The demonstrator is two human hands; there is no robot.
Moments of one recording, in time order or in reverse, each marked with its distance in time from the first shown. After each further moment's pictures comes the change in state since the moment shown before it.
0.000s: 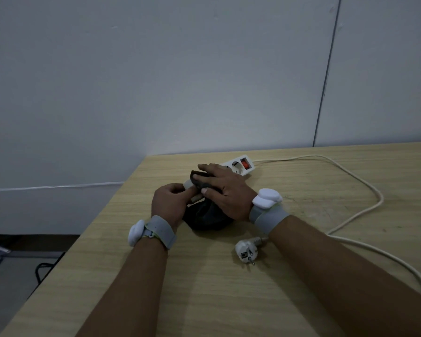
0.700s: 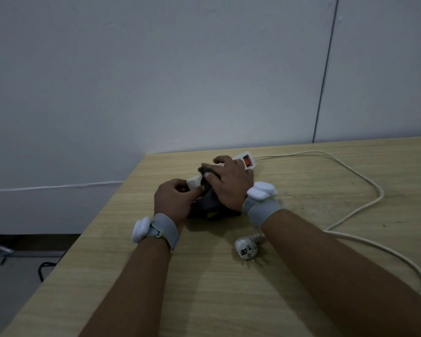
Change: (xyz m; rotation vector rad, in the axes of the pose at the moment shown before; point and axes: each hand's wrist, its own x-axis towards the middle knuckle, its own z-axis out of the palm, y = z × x) left_hand -0.003 0.005 0.003 0.264 0.029 0.151; right_hand 0.012 0.008 0.013 -0.149 0.179 0.315
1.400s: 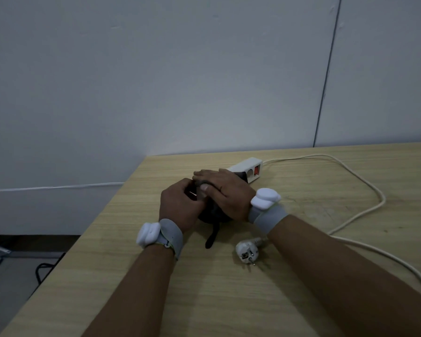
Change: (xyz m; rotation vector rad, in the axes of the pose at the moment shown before) left_hand -0.013 0.012 0.002 0.193 0.047 0.290; right_hand -0.008 -0.006 -0.018 0.163 -0.257 -0.358
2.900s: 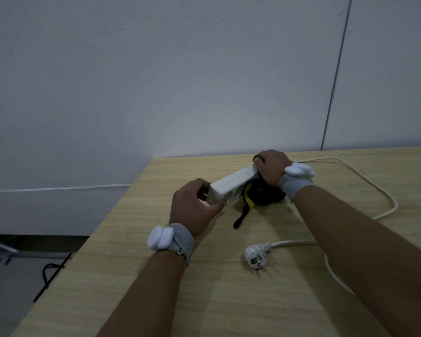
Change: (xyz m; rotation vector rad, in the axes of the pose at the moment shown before) left_hand -0.003 0.003 0.001 -0.046 0.006 0.132; right_hand 0.022 0.105 -0.048 -0.301 0.174 0.502
